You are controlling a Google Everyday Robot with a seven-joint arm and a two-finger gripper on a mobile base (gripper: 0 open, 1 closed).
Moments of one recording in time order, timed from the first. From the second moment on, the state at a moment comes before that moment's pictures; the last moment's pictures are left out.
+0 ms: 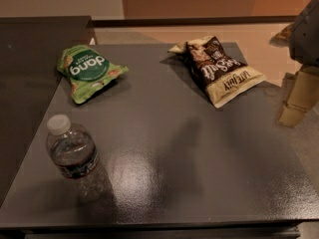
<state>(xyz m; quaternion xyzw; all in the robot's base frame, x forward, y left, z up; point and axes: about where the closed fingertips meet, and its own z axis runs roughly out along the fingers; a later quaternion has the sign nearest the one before) 0.438 -0.217 0.976 -0.60 0.78 -0.03 0.16</state>
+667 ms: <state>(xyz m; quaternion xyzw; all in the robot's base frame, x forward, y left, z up) 0.439 -0.215 0.978 -0.60 0.78 -0.02 0.16</state>
